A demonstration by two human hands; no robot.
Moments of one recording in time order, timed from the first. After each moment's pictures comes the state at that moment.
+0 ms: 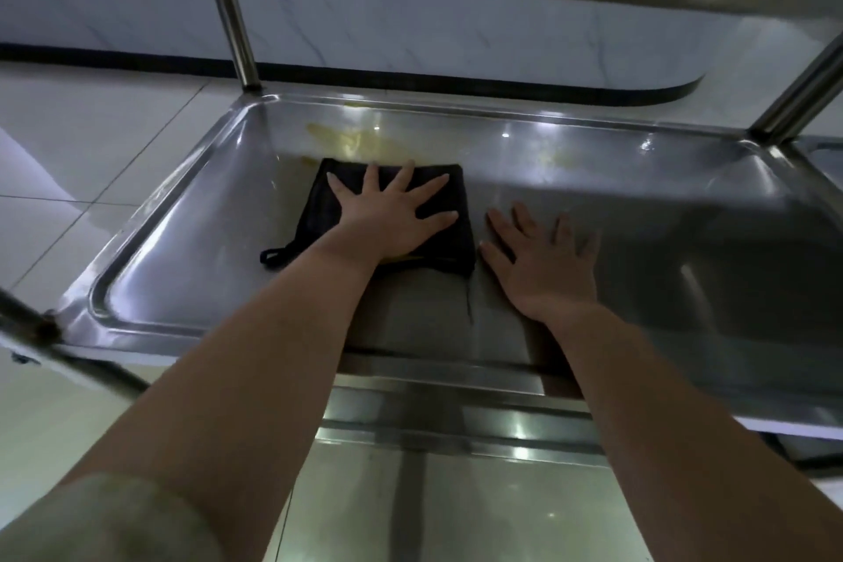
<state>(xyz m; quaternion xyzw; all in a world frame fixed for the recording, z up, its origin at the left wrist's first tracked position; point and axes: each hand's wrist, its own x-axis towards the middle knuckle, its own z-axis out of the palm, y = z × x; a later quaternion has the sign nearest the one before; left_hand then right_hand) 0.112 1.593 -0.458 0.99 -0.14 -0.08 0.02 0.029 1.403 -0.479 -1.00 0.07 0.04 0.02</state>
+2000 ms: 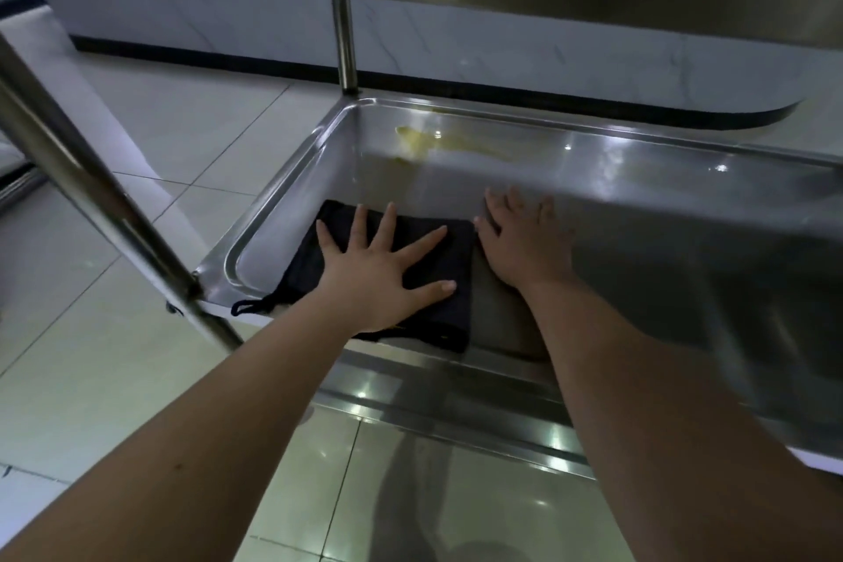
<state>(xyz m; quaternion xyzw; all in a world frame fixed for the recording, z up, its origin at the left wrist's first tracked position) 0.016 1.711 -0.464 0.99 -0.11 -0.08 0.02 0.074 1.509 -0.477 -1.00 0.01 0.01 0.06</state>
